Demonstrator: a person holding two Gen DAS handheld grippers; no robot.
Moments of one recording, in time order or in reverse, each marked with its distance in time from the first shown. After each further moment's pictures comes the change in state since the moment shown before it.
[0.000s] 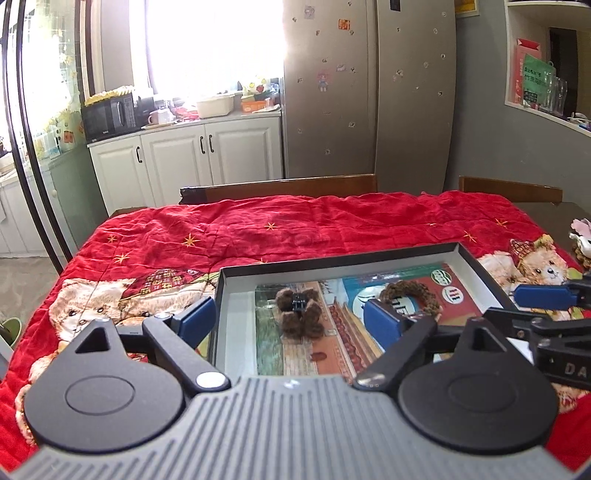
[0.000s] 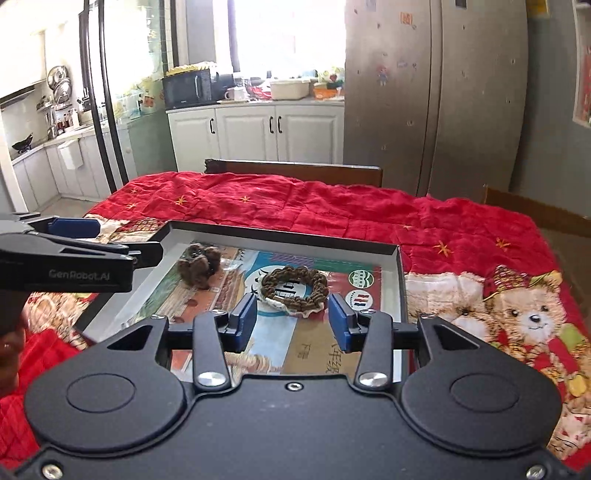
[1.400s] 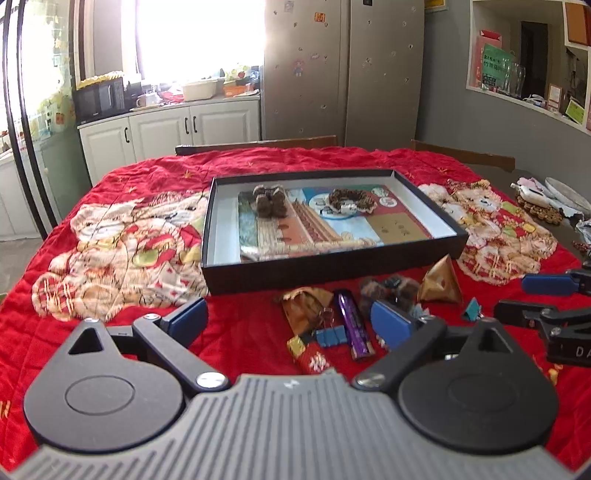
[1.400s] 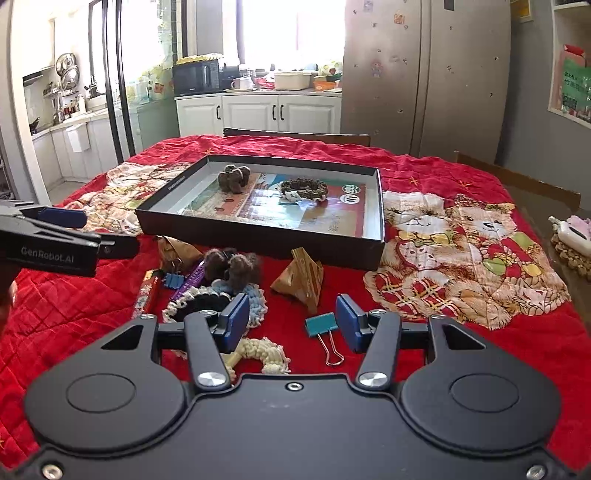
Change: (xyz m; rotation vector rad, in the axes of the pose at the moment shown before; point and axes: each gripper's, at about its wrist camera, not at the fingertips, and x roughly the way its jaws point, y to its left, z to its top) left arm -0.119 -0.010 -0.113 -0.002 0.043 -0.080; right arm -0.133 0.018 -0.125 -0.028 0.018 -0.020
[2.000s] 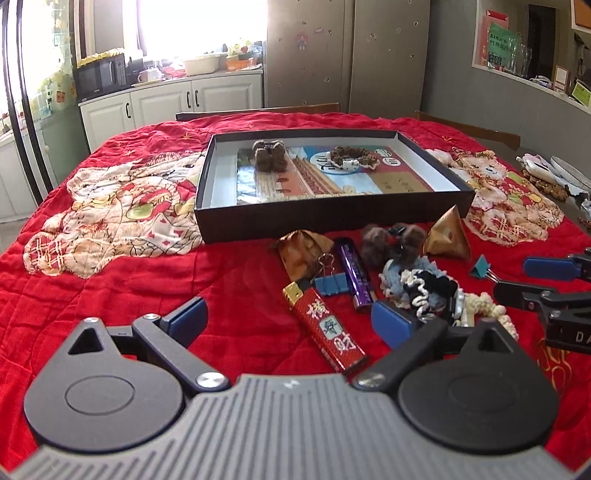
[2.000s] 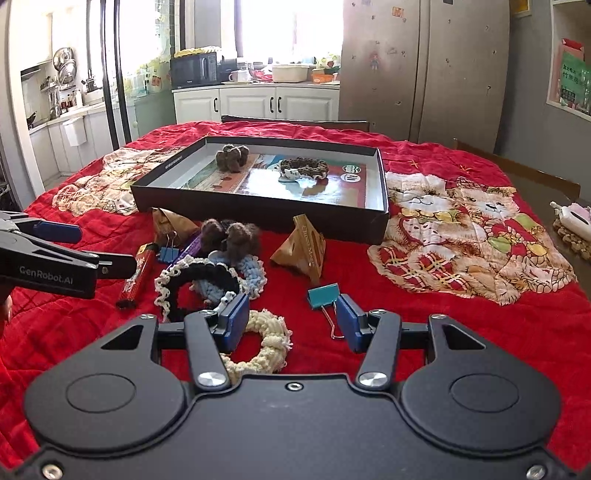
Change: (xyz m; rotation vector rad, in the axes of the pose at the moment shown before) left arm 0.014 -0.004 -0.031 -0.011 0.074 0.010; right arm 0.014 0.004 -0.024 0.001 0.016 -0.002
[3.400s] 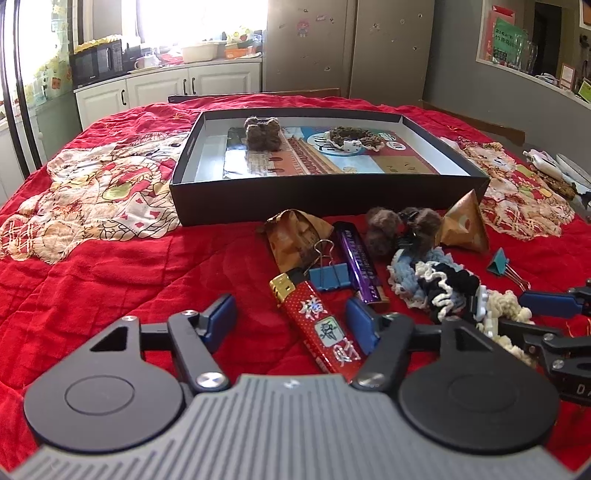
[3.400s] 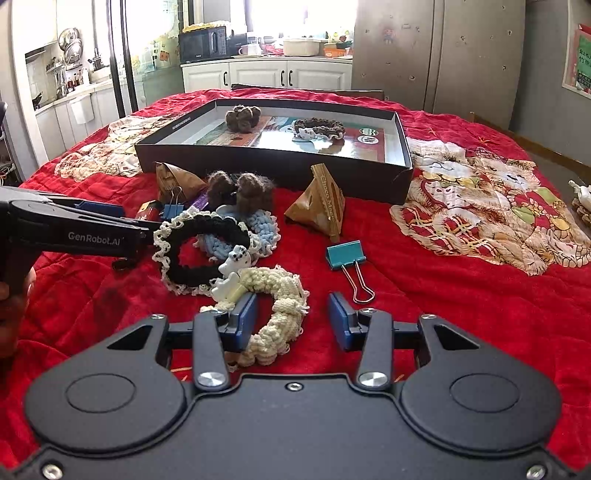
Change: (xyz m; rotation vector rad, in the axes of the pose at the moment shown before) left arm 0.038 -0.003 -0.008 -0.022 0.020 -0.020; right arm 0.026 0.006 -0.020 -0.016 0.085 0.030
